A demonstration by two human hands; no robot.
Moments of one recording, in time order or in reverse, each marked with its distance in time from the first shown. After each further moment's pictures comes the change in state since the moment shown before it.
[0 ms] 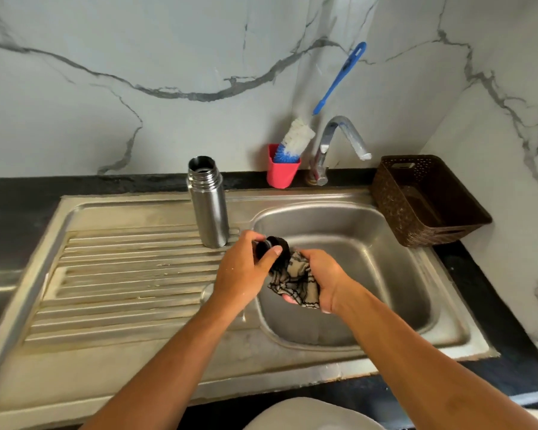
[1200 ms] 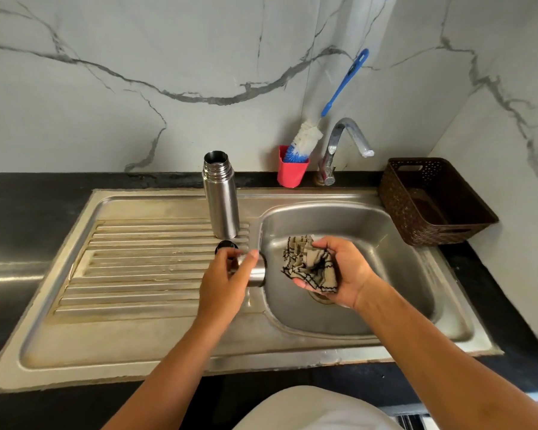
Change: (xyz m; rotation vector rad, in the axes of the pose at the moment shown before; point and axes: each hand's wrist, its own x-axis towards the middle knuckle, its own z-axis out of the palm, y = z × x) left_hand -0.064 -0.019 -0.010 -0.280 0.154 -0.275; right_hand -0.040 0.006 -0.032 0.255 -0.139 -0.100
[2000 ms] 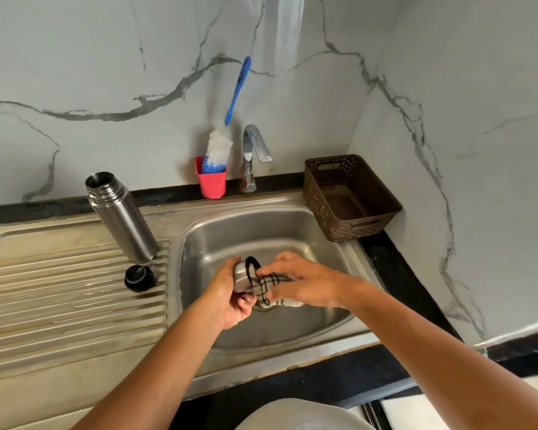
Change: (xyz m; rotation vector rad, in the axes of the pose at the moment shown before) left_hand 0.001 0.068 0.152 -0.511 -0.447 -0.836; right_hand -0.037 -0.052 -0.114 -1.246 -0.179 -0.292
